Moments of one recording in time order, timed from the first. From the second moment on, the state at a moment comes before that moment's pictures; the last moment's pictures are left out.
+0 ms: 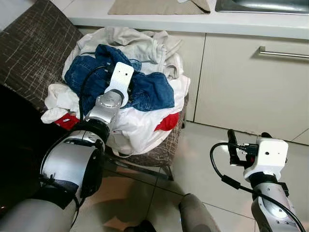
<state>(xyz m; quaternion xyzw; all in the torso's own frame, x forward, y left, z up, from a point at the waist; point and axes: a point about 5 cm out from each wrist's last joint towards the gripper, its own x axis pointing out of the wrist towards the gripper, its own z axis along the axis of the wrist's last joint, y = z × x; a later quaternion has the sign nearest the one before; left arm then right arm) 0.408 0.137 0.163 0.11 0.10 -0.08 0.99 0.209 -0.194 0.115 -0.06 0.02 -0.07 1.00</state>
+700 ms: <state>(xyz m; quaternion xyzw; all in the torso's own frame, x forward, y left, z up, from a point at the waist) 0.415 0.154 0.226 -0.06 -0.04 -0.17 0.98 0.282 -0.176 0.126 -0.04 -0.02 0.00 1.00</state>
